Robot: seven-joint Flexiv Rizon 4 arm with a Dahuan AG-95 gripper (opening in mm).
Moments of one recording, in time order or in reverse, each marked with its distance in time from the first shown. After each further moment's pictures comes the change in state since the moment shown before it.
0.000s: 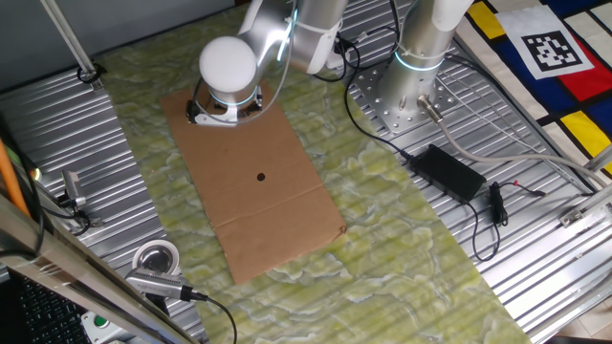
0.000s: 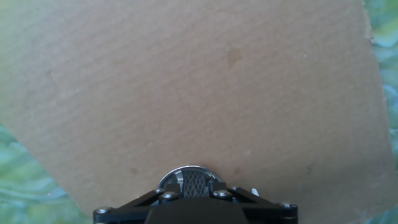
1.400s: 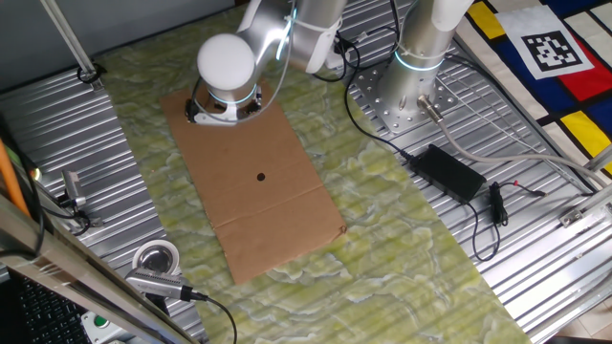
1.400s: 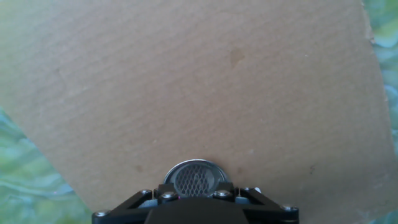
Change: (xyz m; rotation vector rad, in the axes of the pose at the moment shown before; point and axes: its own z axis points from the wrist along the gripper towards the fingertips) arm -0.001 0.001 -0.001 -0.006 -0.007 -0.015
